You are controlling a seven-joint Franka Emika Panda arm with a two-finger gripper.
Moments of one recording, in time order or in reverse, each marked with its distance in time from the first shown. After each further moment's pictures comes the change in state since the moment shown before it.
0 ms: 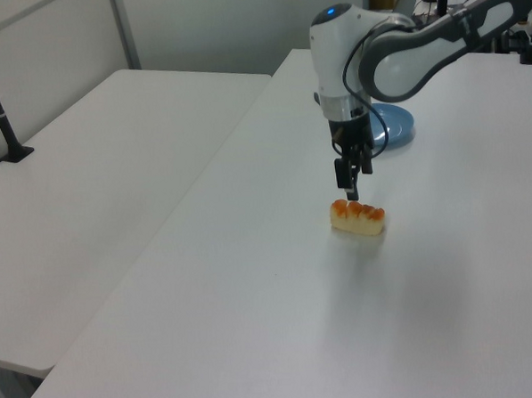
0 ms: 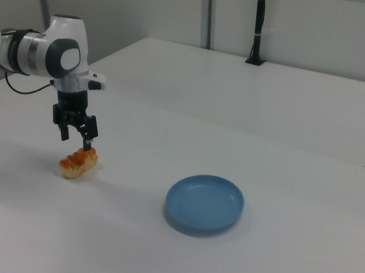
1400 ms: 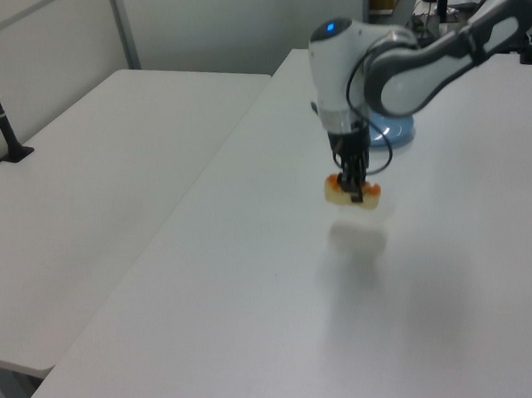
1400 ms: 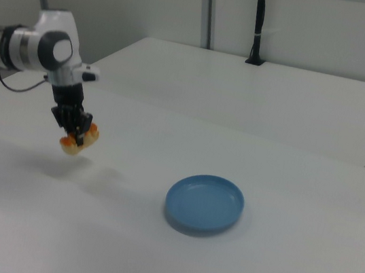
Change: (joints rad) arm 0.038 -0.020 -0.009 0.000 -0.072 -0.007 0.017
